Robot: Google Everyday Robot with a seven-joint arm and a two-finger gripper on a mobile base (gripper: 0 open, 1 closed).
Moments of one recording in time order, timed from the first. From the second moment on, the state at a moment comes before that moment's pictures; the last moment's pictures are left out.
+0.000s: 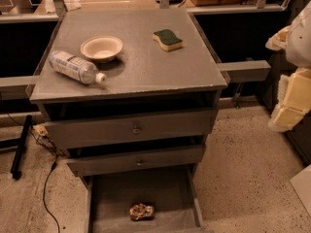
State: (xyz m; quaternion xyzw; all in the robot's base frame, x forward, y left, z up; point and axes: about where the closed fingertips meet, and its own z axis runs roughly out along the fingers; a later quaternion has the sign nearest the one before) arm 0.438 -0.215 0.981 -0.60 0.78 -0.04 0.17
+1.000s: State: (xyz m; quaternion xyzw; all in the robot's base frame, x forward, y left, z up) arm 0.442 -0.199 0.950 -0.64 0.75 -0.08 0.16
